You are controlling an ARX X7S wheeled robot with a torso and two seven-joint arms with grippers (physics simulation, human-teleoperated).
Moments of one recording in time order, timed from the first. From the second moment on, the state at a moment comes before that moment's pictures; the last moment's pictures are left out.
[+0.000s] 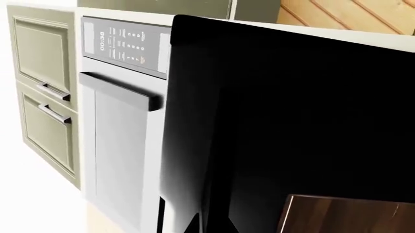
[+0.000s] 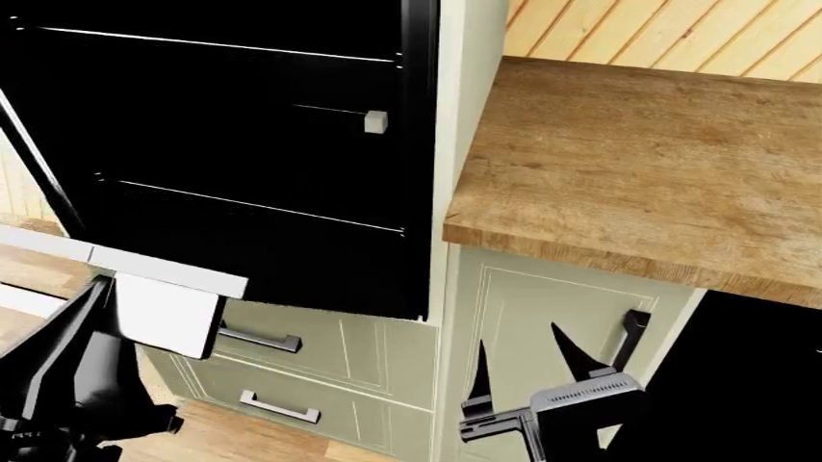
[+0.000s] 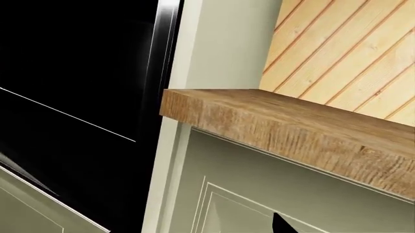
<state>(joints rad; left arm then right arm) 0.33 -1.08 0.24 0.86 0.63 -0.45 -0.66 0.07 0.38 -0.48 -0.04 0.12 -0.12 0.34</state>
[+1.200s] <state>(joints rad) 0.76 -1.23 0.22 0.71 0.65 -0.29 -1.17 0.07 0.39 -0.48 -0.05 0.13 -0.14 0.35</state>
